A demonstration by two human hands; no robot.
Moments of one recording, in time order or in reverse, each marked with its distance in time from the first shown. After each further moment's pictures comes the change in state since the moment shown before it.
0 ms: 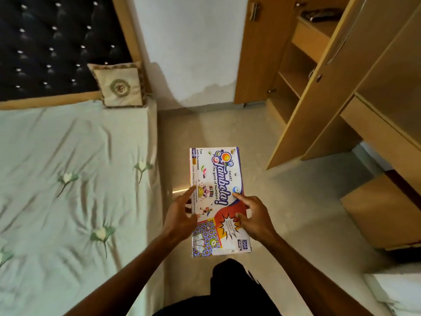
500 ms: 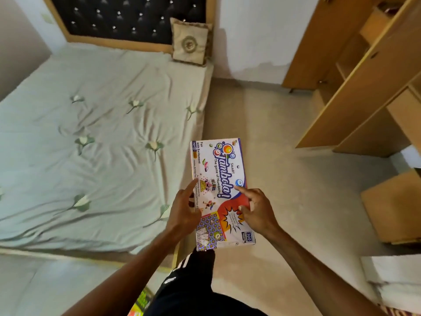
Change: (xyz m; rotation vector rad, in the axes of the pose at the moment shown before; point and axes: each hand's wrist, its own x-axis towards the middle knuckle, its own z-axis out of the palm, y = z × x) left_hand -0.402 -0.091 0.034 -0.153 0.257 -0.201; right_hand -0.329 0.021 0.080 -0.102 -0.240 -0.164
